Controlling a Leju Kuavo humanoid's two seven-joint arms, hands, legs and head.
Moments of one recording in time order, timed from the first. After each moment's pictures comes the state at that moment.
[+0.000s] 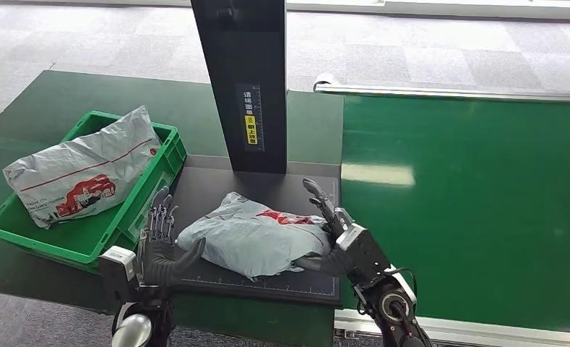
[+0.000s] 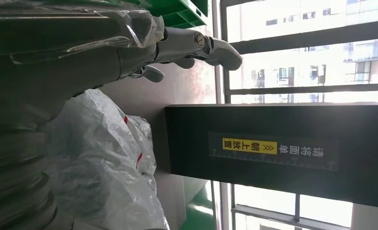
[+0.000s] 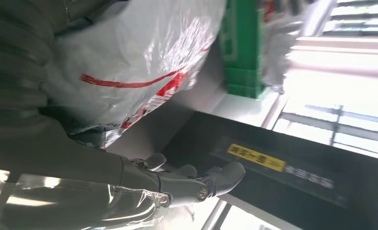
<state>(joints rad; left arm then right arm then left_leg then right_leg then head) 0.01 -0.19 -0.03 -1.41 -0.04 -0.02 -0.50 -0.18 0.06 0.31 -1.32 0.16 0.20 -0.31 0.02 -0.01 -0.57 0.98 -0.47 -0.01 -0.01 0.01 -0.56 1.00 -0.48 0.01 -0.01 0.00</state>
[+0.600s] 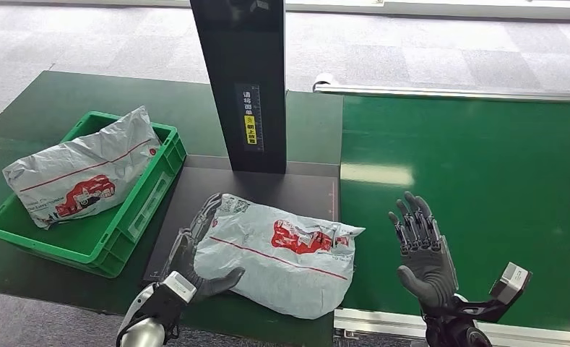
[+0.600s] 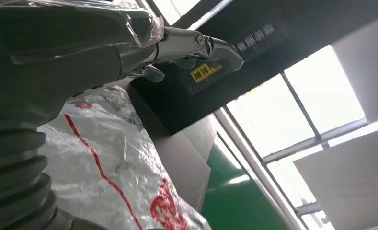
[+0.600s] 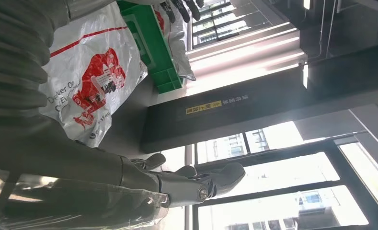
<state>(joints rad) 0.01 -0.14 -0.14 -1.50 -0.52 -0.12 -0.53 -0.01 0.05 -0.11 -1.36 -0.32 0.62 -0.41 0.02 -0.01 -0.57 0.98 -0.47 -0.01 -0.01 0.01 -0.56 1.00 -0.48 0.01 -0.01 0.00</state>
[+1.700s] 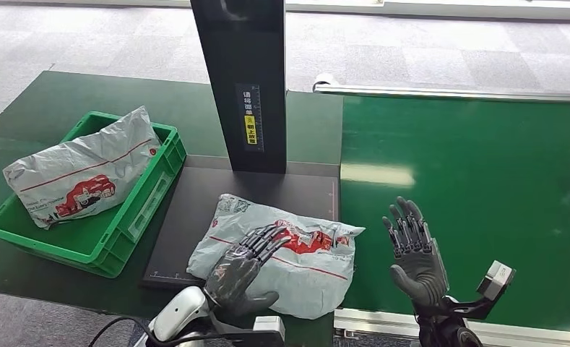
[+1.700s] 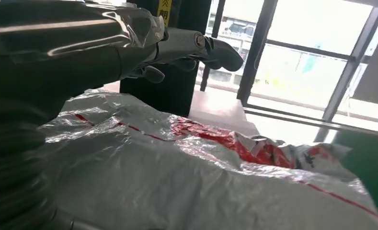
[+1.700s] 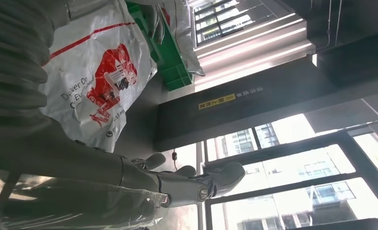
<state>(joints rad) -0.12 -0.04 -0.46 -1.29 -1.13 0.14 -0.31 -0.03 0.06 -0.11 -1.29 -0.30 0.59 -0.42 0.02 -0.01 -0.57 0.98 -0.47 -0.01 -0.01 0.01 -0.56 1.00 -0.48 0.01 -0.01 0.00</state>
